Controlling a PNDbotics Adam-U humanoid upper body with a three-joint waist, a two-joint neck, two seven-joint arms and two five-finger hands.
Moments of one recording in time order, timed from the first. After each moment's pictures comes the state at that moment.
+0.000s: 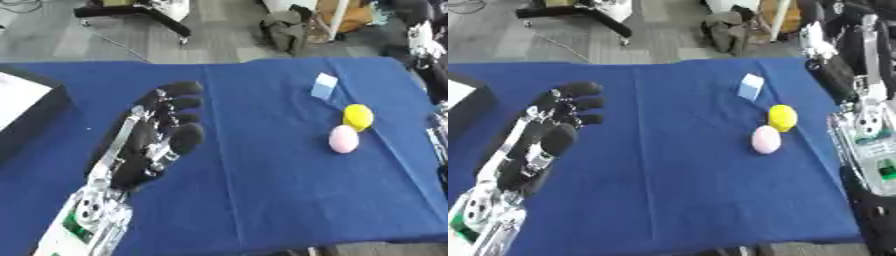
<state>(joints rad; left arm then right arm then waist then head) -0.32 0.19 -0.53 -1.96 0.18 0.21 0.11 -0.26 -0.44 -0.06 -1.91 0.03 -0.27 -0.25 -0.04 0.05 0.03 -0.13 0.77</state>
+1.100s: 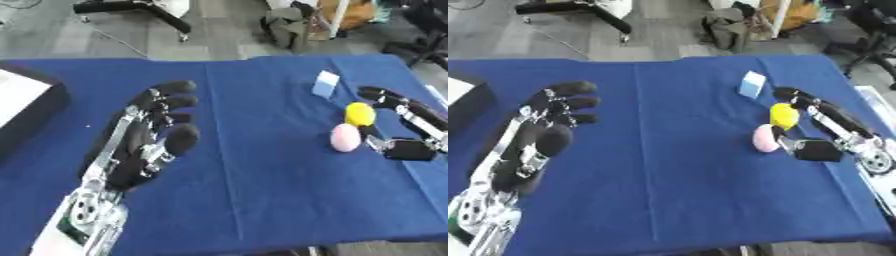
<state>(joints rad) -0.33 0.19 -0.53 -1.96 0.17 0.21 0.11 -0.10 -0.66 -0.02 -1.57 0.37 -0.35 0.22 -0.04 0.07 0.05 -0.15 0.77</state>
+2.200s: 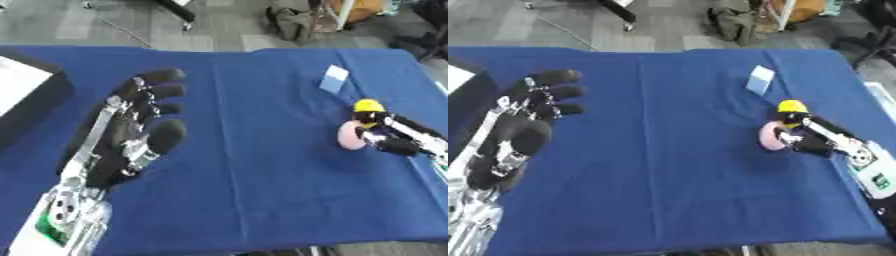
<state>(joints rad) -0.39 0.20 -0.53 -1.98 0.17 0.22 0.10 -0.22 -0.66 0.00 -1.17 0.38 -0.32 0.27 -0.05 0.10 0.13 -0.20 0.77</state>
